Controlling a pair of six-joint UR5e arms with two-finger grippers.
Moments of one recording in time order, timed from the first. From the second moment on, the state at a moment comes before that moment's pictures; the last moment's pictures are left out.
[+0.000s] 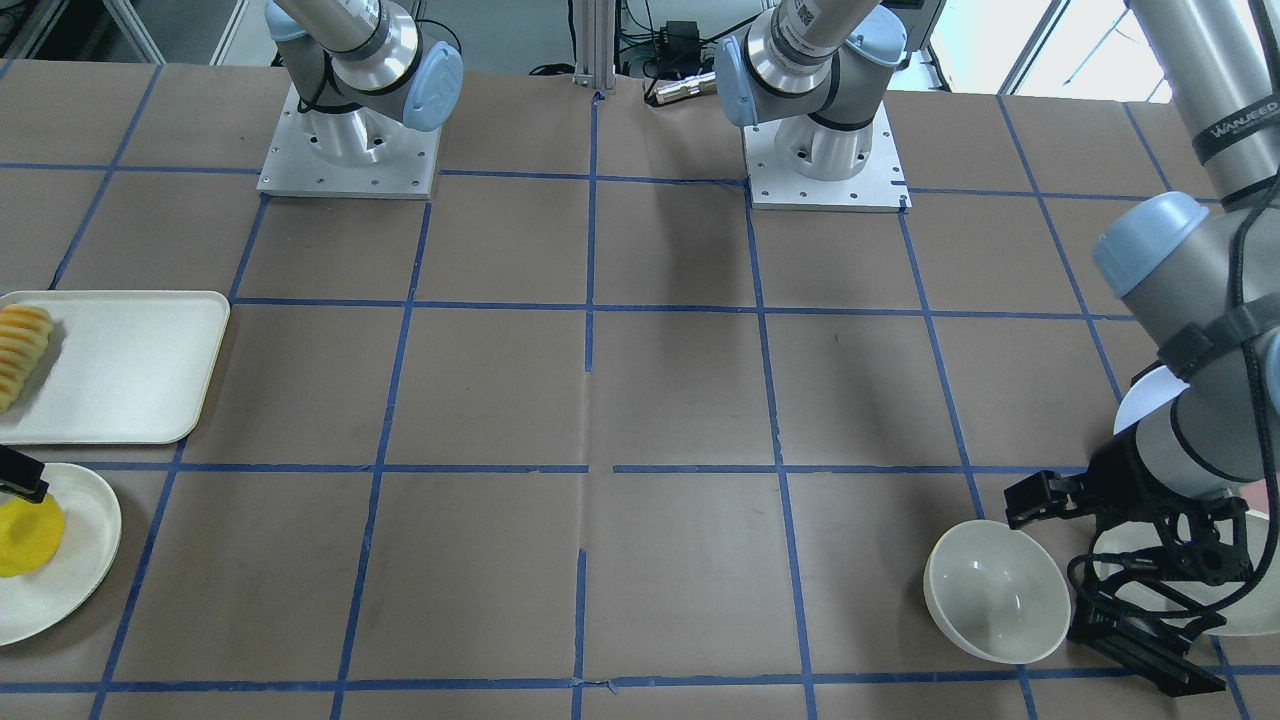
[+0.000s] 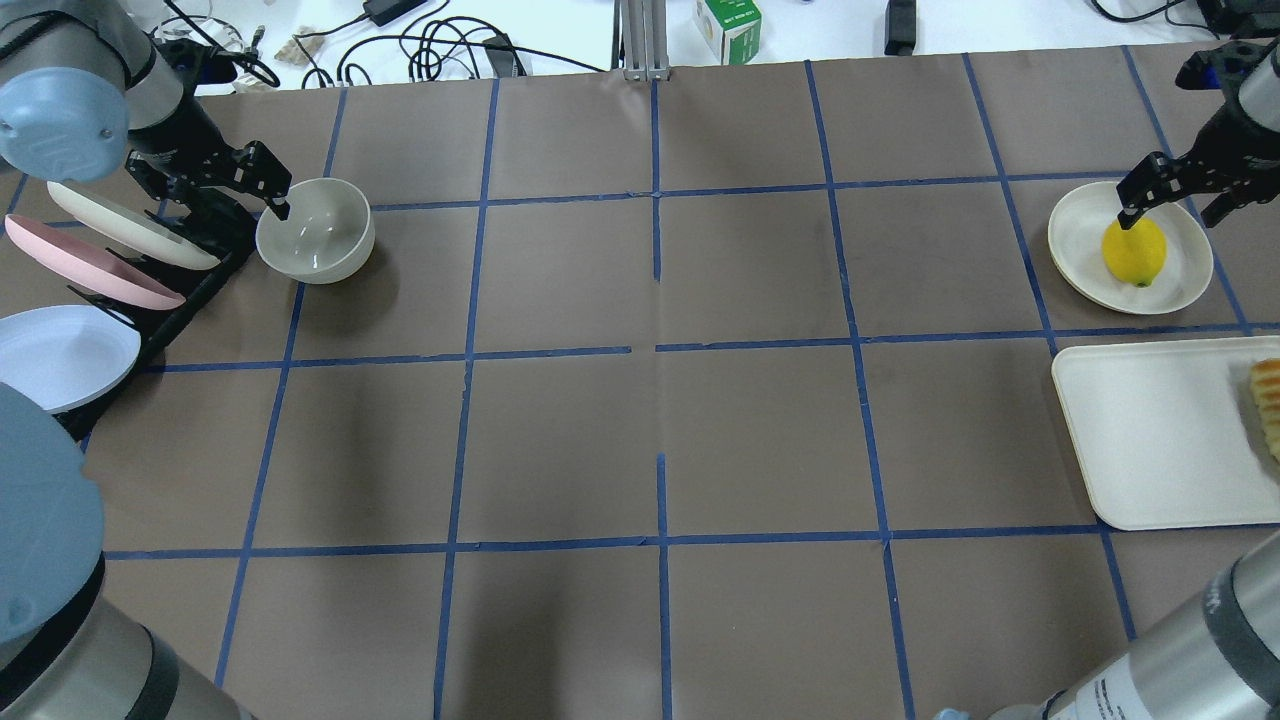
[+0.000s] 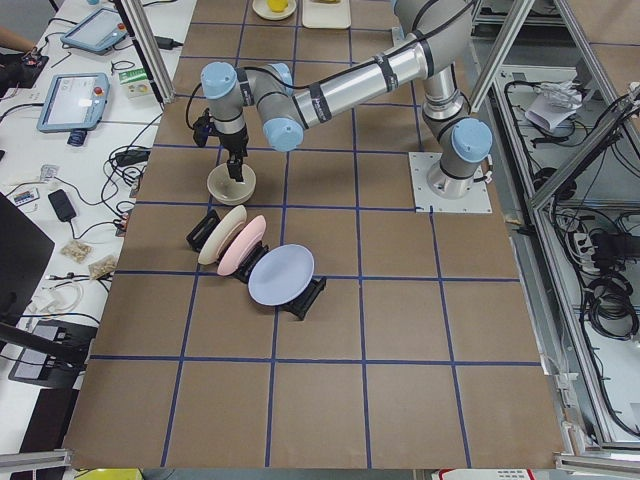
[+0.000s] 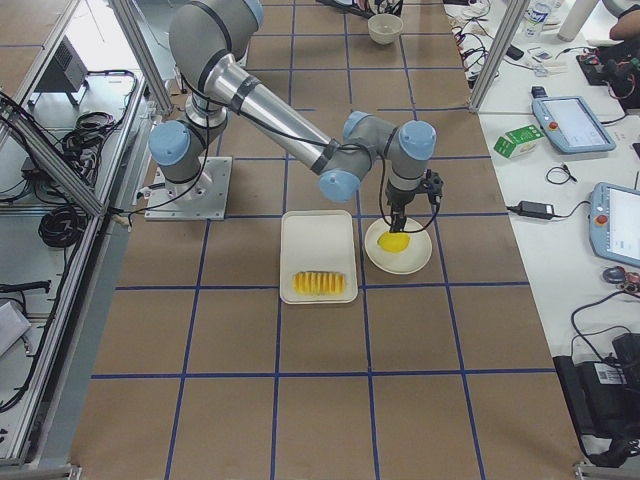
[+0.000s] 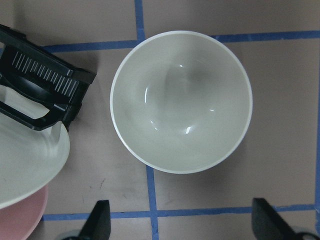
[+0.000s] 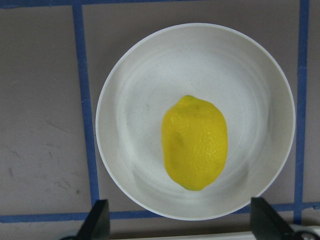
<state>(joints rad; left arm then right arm) -1.24 -2.05 -1.43 -1.24 1.58 0.35 1.06 -1.09 1.52 -2.01 -1.58 -0.48</state>
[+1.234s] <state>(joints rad) -1.20 -2.20 -1.42 -1.07 1.57 0.37 1.06 -0.99 1.51 -2.07 -1.64 -0.45</state>
